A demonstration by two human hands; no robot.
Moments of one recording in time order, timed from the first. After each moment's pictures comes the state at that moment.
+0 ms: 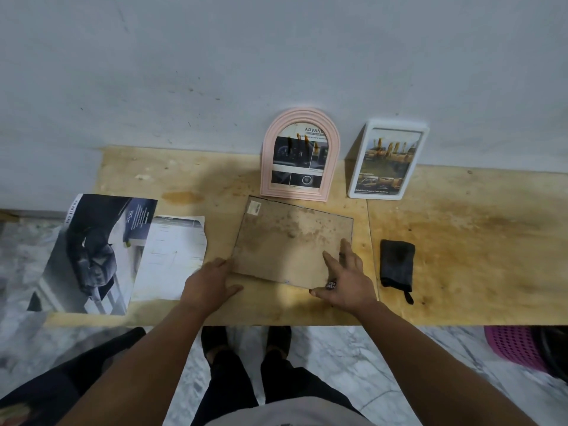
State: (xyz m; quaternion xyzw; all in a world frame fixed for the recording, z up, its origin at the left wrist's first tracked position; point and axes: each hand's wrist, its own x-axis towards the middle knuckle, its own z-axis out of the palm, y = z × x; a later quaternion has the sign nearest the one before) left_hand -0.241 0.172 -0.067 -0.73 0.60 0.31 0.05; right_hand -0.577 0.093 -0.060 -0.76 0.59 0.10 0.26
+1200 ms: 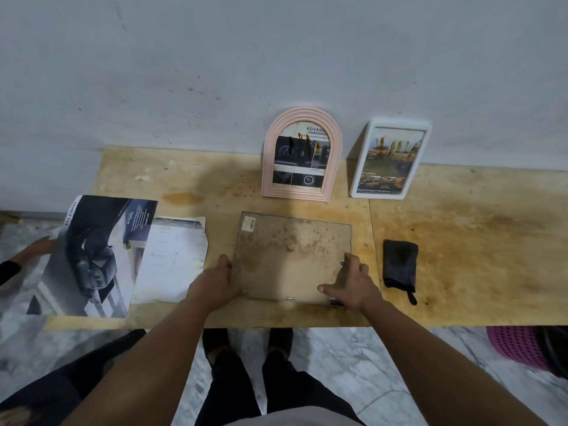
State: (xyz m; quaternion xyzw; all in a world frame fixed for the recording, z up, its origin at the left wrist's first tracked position) left_hand -0.238 0.163 -0.077 -0.75 0.50 0.43 0.01; right_hand -0.583 0.089 -0.069 -0.60 0.68 0.07 0.42
